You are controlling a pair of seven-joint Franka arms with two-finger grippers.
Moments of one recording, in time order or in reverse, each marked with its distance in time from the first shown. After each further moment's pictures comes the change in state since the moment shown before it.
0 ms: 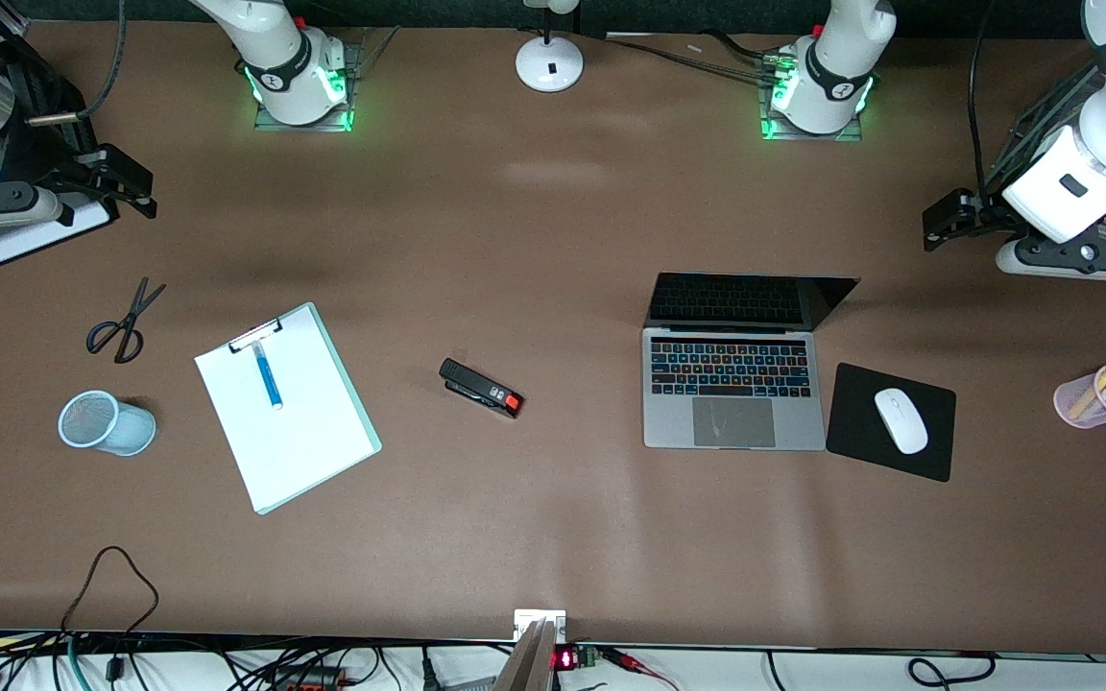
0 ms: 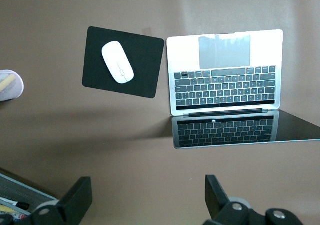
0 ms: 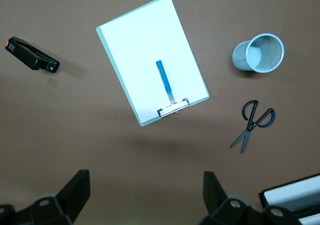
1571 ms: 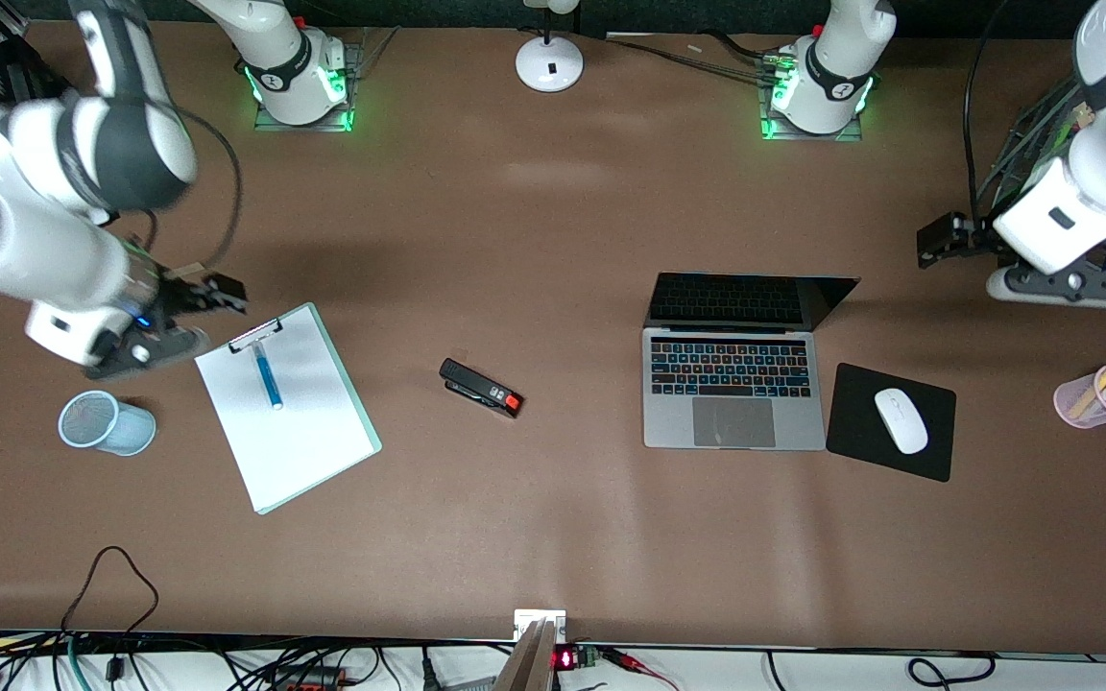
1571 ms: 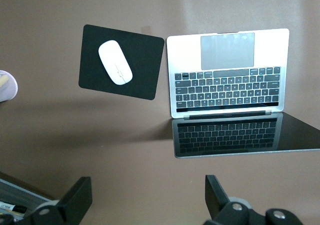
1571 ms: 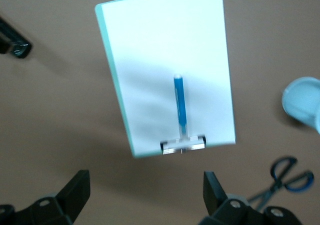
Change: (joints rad) left arm 0.000 0.103 0.002 0.071 0.000 -0.015 0.001; right arm 0.051 0.421 0.010 0.042 -0.019 0.244 -0.167
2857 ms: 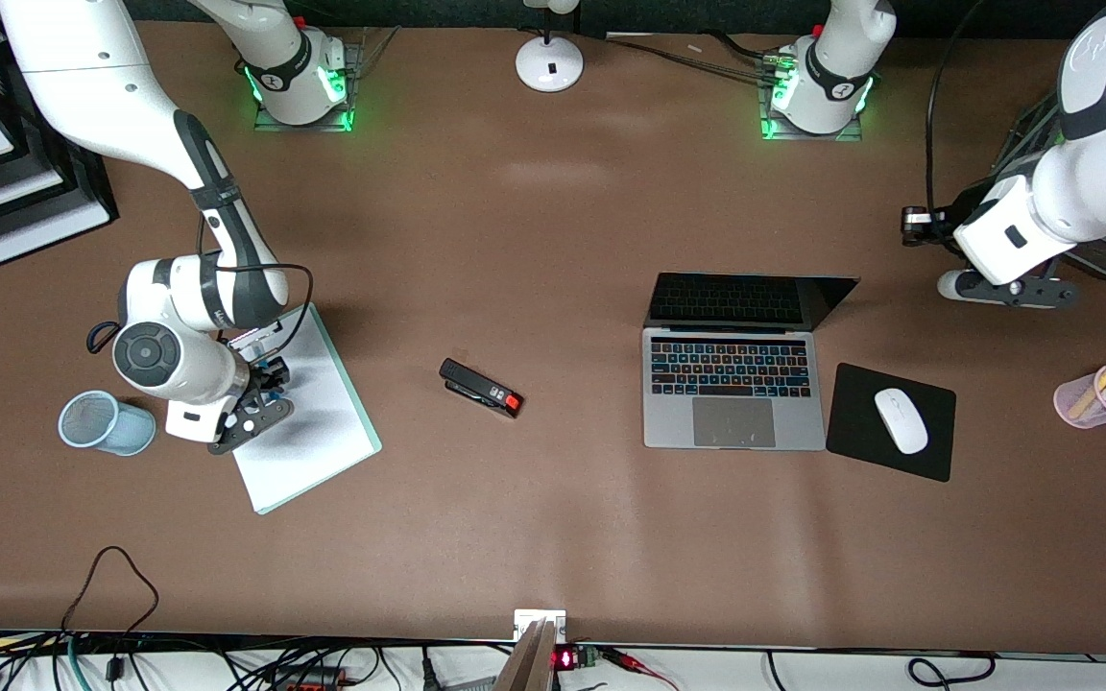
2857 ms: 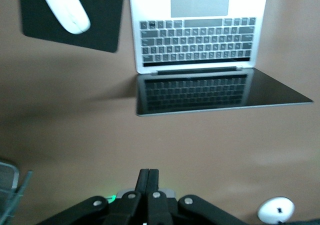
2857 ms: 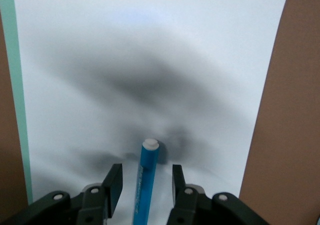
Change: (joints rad) left arm -0.005 0.028 -0.007 0.006 -0.151 -0.192 -0.029; right arm -0.016 0.320 -0.007 0.005 -0.101 0.351 -0.197
